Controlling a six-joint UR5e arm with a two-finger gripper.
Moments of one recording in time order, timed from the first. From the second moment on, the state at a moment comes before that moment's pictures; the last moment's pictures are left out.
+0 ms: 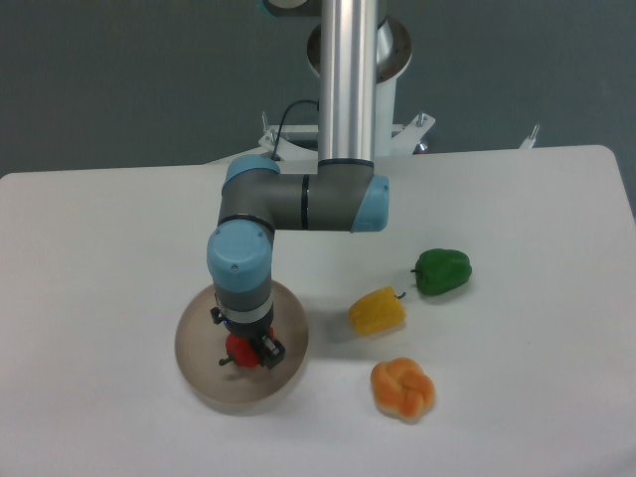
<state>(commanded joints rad) 2.10 -2.24 -1.34 -1.07 1.48 0.80</state>
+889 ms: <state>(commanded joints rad) 2.10 -2.24 -1.35 -1.07 1.48 0.81</state>
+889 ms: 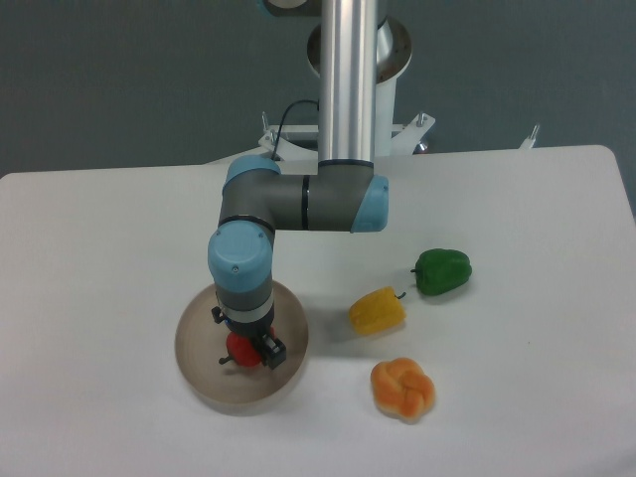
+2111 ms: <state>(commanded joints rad) 2.27 -2.11 -1.35 -1.17 1.50 1.04</state>
